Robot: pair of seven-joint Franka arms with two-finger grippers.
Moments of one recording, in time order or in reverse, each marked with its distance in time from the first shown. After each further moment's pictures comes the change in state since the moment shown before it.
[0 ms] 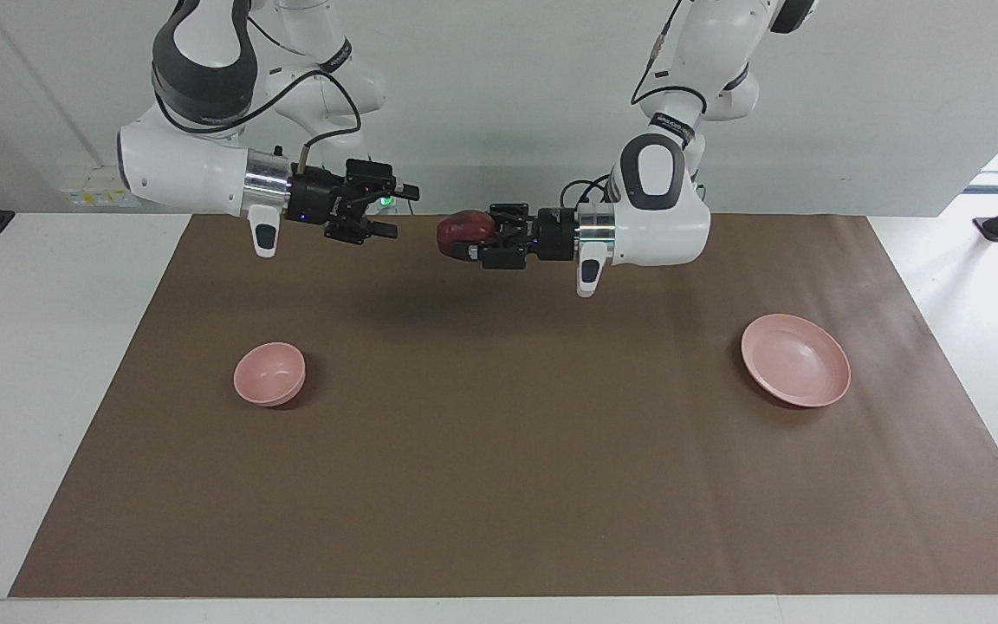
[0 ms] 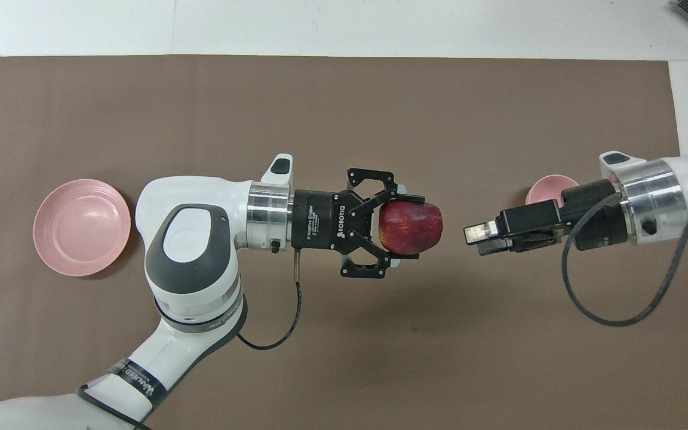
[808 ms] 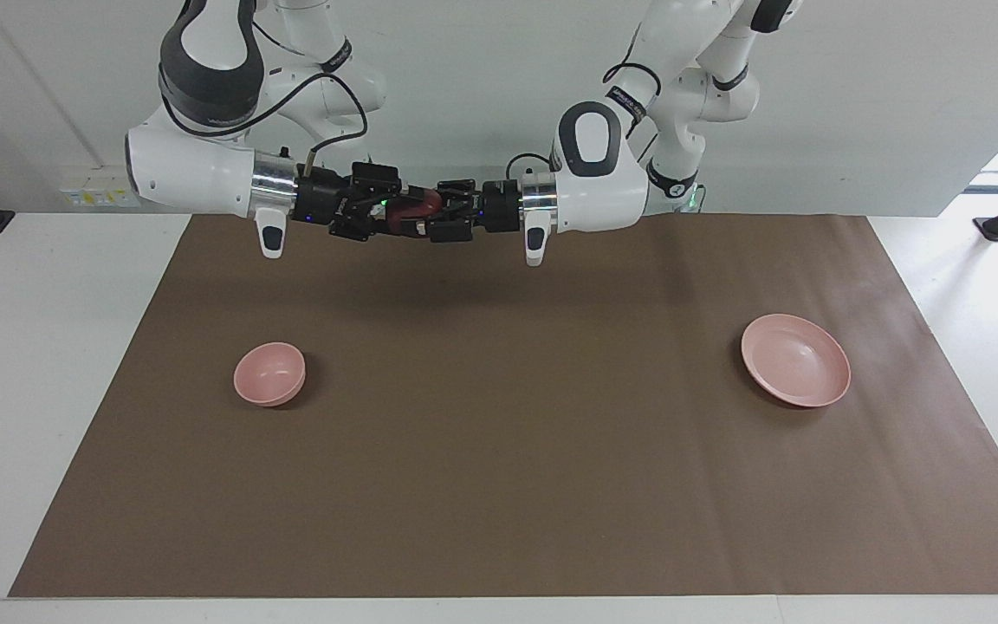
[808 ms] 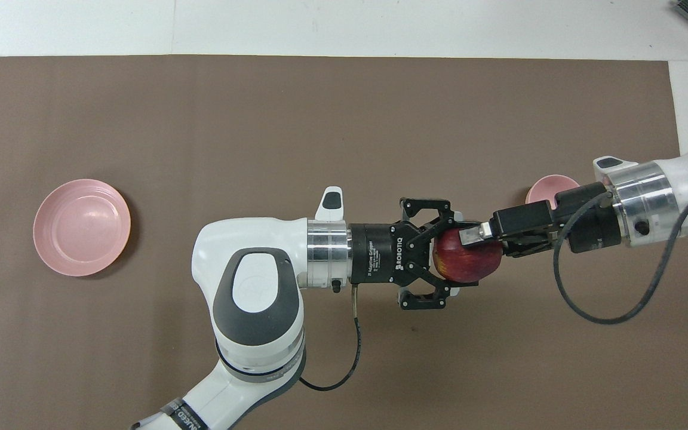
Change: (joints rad) left arm -0.072 -0.004 -0.105 0.013 -0.117 0.214 0.037; right arm 0.011 0.000 -0.004 -0.008 -0.005 0.000 0.014
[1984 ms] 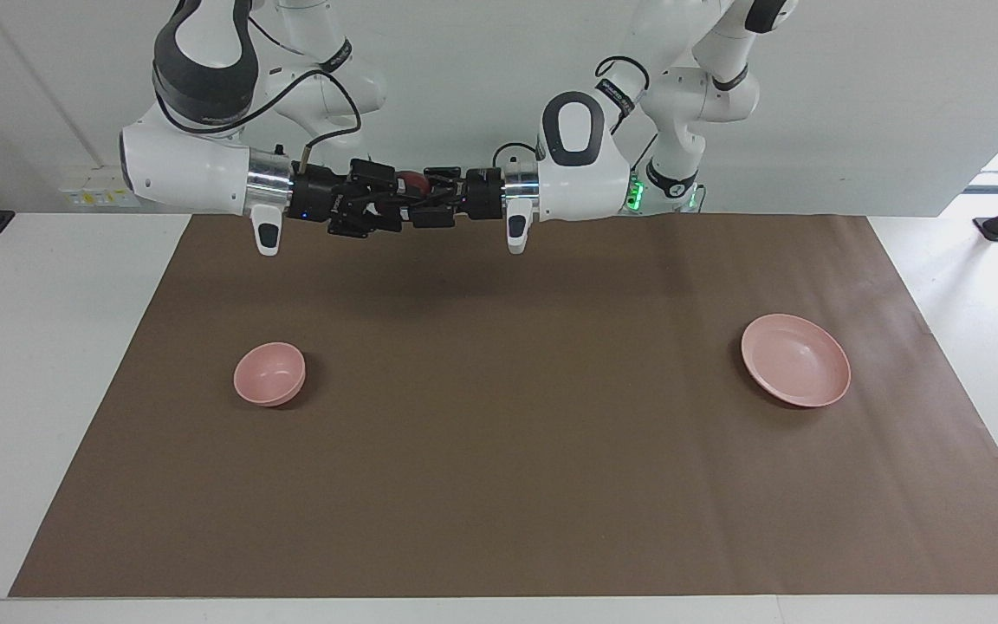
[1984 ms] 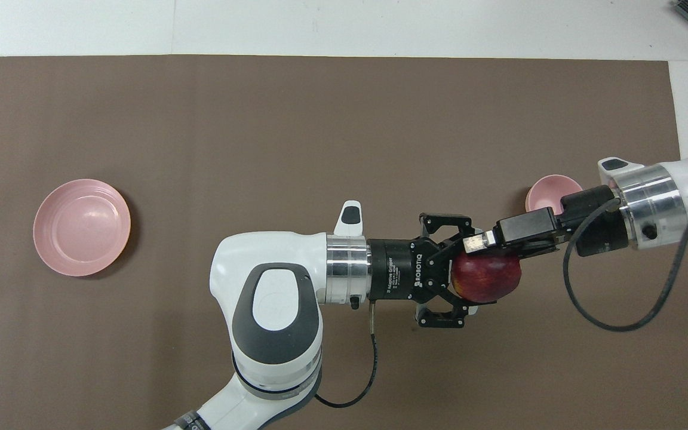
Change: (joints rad) left arm -0.011 0.003 -0.039 0.004 -0.018 0.036 0.003; right arm -0.012 -0.007 -0.001 -0.002 -0.014 -0.031 -0.030
